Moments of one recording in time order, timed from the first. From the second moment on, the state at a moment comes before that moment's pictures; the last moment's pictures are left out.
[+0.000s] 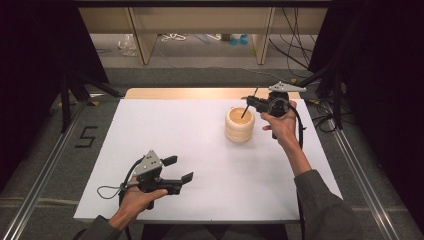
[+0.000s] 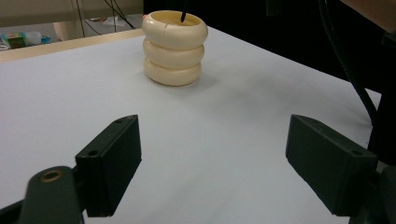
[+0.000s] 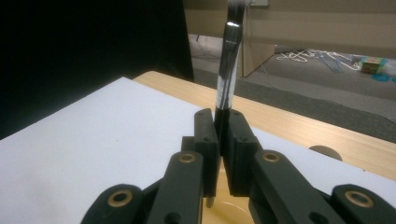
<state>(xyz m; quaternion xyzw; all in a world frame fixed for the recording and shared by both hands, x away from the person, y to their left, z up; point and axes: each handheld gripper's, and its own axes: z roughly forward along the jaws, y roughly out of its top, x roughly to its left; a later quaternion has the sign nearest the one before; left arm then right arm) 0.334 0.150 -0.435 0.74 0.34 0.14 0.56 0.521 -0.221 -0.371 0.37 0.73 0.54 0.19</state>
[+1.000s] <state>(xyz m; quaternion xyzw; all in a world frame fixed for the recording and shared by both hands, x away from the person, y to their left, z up) 0.335 0.151 -0.435 0.74 0.34 0.14 0.56 0.528 -0.212 -0.389 0.37 0.75 0.52 0.18</state>
